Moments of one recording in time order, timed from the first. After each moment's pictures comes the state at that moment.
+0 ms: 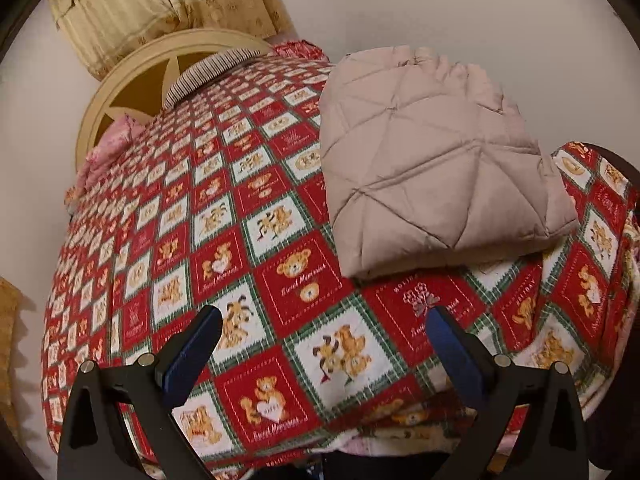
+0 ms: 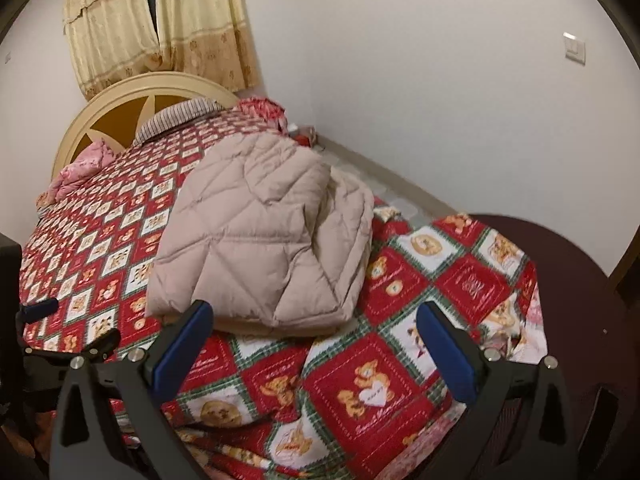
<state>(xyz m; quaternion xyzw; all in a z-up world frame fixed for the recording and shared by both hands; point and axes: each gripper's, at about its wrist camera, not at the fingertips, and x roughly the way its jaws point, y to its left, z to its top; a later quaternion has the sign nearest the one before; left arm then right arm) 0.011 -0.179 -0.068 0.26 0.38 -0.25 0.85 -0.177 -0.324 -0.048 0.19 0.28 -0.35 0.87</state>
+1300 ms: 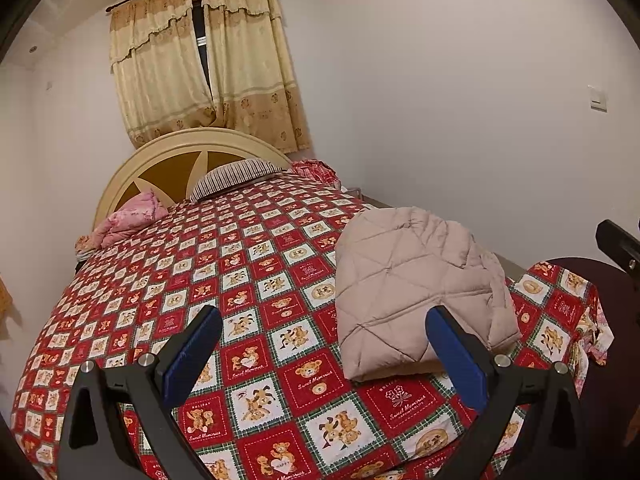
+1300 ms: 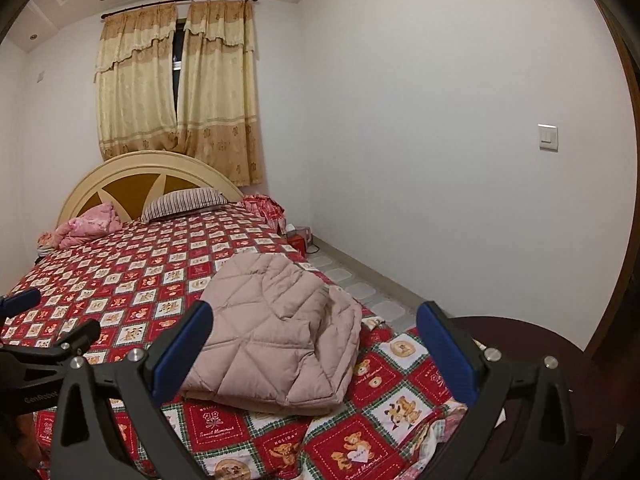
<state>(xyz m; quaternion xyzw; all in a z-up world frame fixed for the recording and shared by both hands) -0.047 -0.133 0.035 0.15 0.18 -0.29 0.93 -0.208 -0.261 0.028 0.08 0.12 -0.39 0.91</state>
